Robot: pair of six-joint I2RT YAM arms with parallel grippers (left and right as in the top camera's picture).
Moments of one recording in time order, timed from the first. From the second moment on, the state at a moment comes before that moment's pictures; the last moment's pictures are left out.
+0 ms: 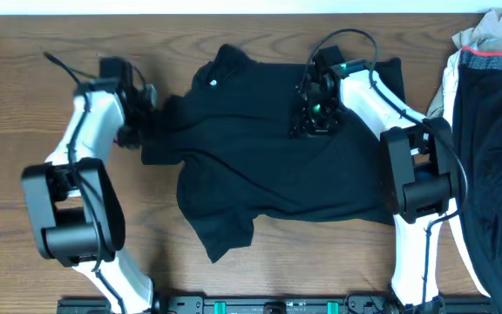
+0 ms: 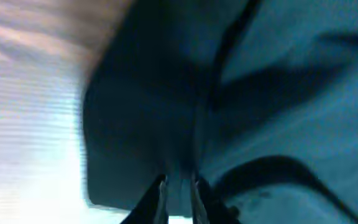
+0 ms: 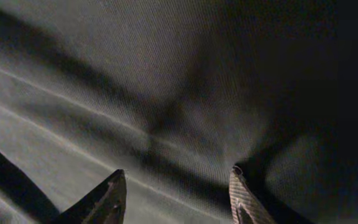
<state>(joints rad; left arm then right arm) 0.10 1.92 1.33 -0.87 0.22 -0.04 0.28 2.26 1.71 -0.98 -0.38 0.15</state>
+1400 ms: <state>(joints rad) -0.06 1.51 1.28 -0.89 0.29 0.04 0.04 1.92 1.68 -1.32 -0.13 0.24</state>
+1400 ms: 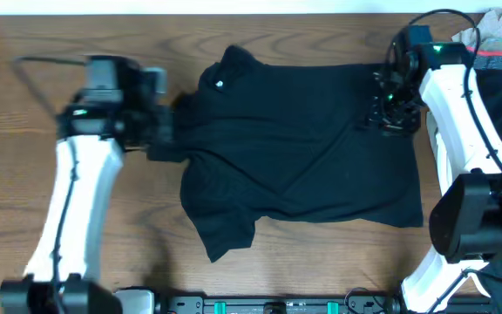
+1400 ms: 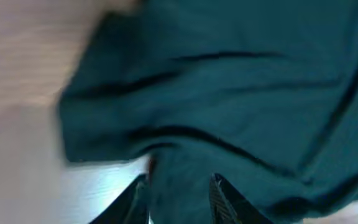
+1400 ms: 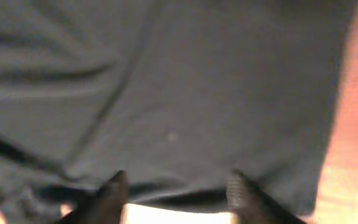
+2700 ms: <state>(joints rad) 0.02 1.96 1.37 -0.67 0.04 0.06 -0.02 1.92 1.17 -1.02 -0.19 0.24</state>
